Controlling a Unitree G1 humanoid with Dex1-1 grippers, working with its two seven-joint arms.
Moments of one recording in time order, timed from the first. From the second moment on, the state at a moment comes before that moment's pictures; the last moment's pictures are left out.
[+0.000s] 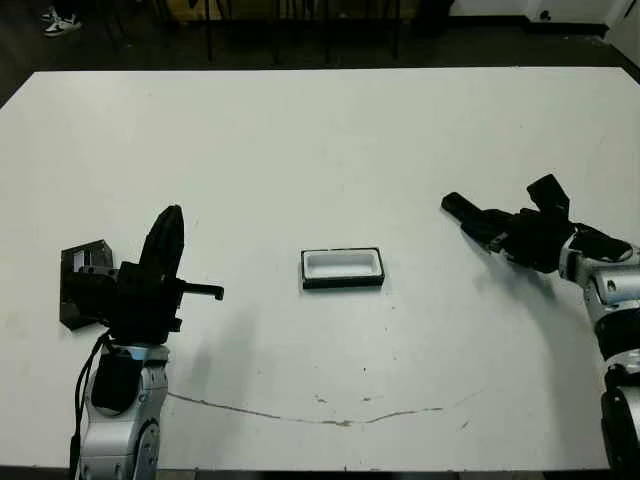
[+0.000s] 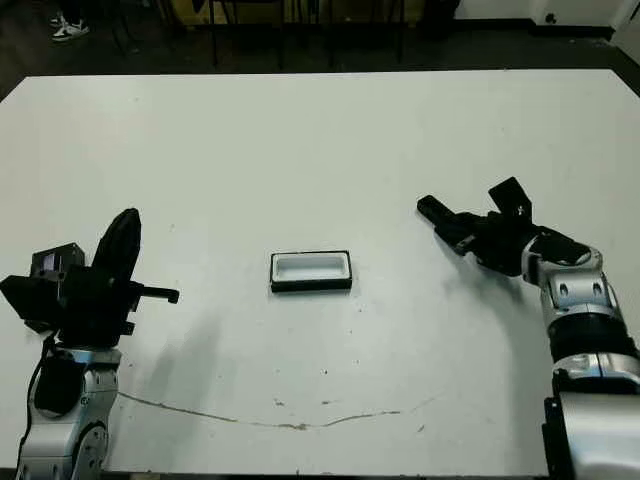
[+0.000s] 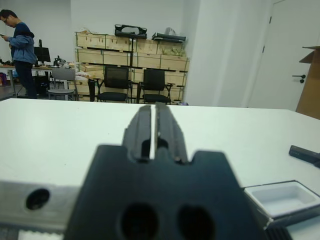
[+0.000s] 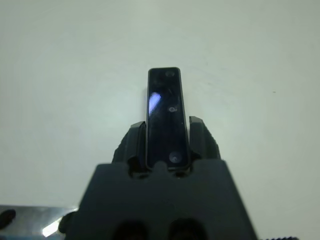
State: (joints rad) left arm 0.19 0.13 0.06 -0.31 -0.21 -0.18 -0.18; right arm -0.53 -0.56 -0.04 0.71 0.14 0.12 0.80
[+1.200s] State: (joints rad) left arm 0.19 0.13 0.04 -0.32 -0.20 -0.17 -0.16; right arm -0.80 -0.66 0.46 0.09 0.09 0.50 1.26
